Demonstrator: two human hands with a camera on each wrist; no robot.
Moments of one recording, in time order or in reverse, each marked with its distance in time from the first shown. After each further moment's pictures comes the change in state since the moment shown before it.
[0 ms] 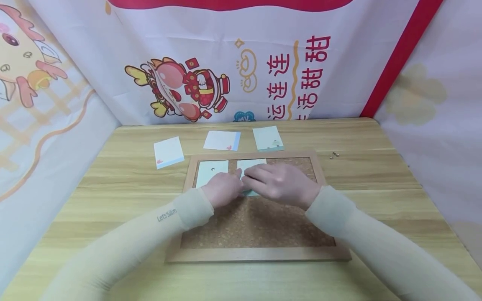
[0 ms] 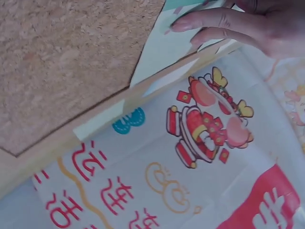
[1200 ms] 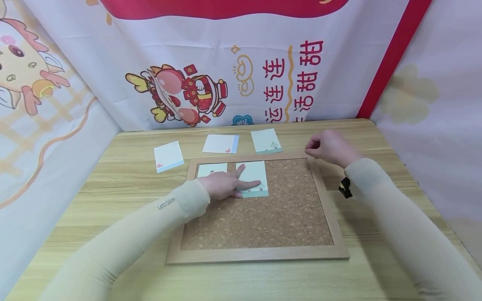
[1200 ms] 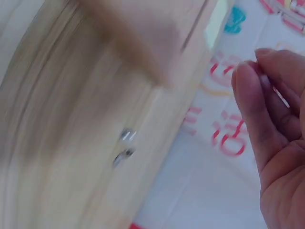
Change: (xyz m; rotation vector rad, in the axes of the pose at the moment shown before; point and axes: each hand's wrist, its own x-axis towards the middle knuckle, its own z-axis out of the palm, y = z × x) left_hand 0.004 -0.029 -0.007 -0.661 -0.293 0.038; right_hand -0.117 0.102 -0.024 0.358 -0.546 1.227
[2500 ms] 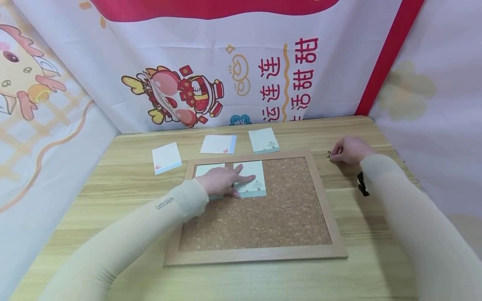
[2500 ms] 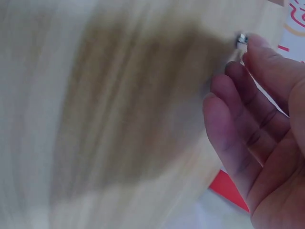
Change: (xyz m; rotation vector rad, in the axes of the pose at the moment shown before) left_hand 0.013 0.000 -0.006 0.194 0.093 -0.017; right_hand -0.010 0.098 -0.001 0.026 -0.195 0.150
